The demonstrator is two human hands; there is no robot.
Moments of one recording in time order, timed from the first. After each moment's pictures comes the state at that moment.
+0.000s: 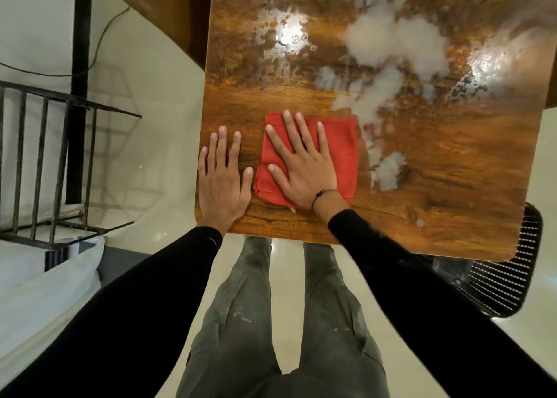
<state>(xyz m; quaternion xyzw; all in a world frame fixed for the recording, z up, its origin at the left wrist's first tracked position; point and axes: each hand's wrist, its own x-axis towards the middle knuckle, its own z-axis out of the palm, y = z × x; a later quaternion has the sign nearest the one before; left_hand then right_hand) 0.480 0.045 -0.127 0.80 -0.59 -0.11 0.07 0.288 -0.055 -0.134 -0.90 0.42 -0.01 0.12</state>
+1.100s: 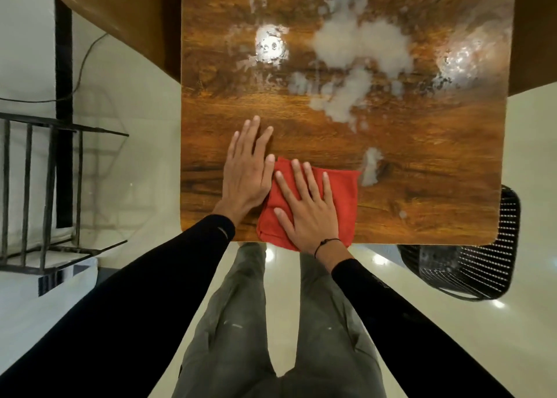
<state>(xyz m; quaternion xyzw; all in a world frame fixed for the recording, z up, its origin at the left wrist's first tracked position) 0.422 -0.017 -0.115 0.70 -0.68 -0.17 0.14 0.224 0.033 -0.140 -0.86 0.50 0.00 0.13</state>
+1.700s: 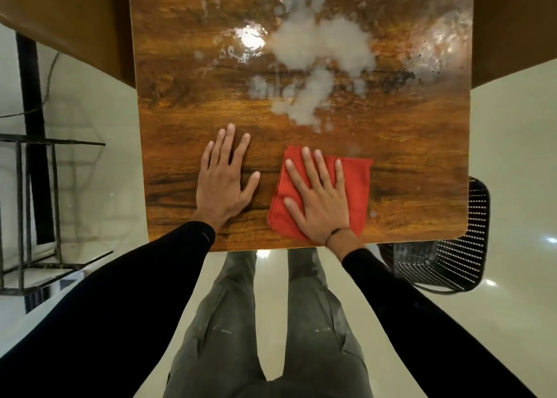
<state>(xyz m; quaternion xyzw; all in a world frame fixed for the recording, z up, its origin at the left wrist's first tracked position) 0.406 -0.023 -0.132 0.70 -0.71 -0.13 0.05 0.147 -0.014 -0.139 -0.84 0.53 0.00 0.13</state>
